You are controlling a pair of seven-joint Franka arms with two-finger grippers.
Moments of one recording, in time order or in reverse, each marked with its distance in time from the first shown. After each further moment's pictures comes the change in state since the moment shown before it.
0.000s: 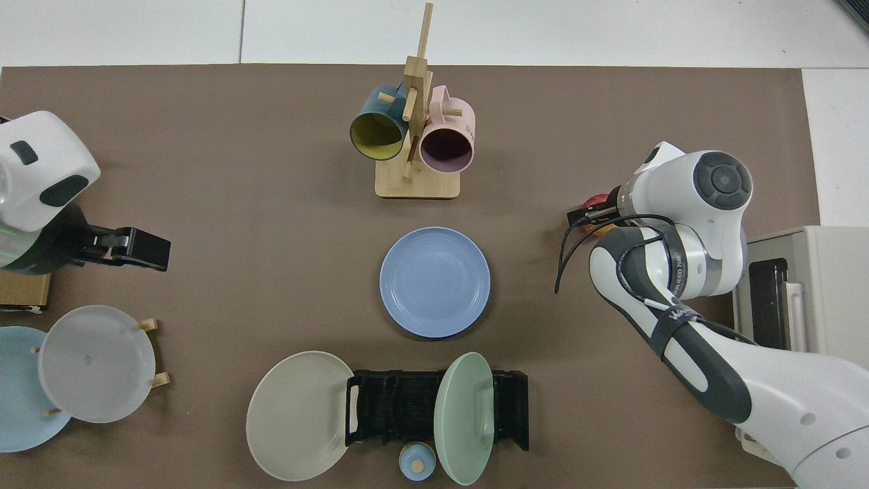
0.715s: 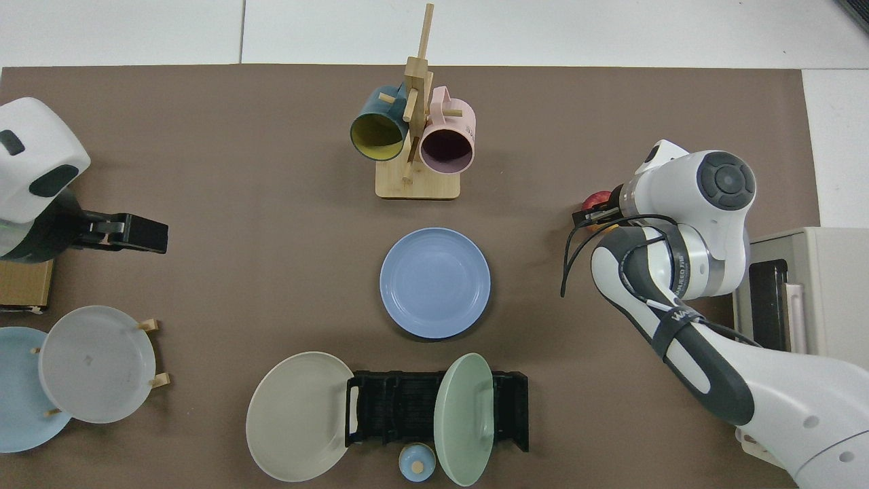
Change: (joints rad) left arm 0.008 -0.002 -0.001 -0.002 -0.009 0.080 0.000; right arm 0.000 -0.003 -0.001 0.011 0.000 0.002 -0.062
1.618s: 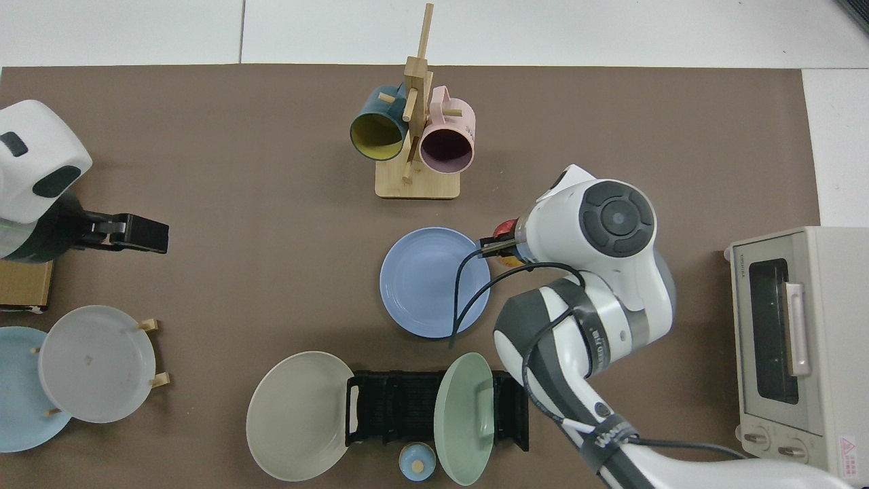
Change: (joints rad) left arm 0.002 -0.003 0.001 -0.020 0.000 0.010 -0.001; right arm 0.293 -0.169 0.010 0.014 0.004 -0.186 0.414
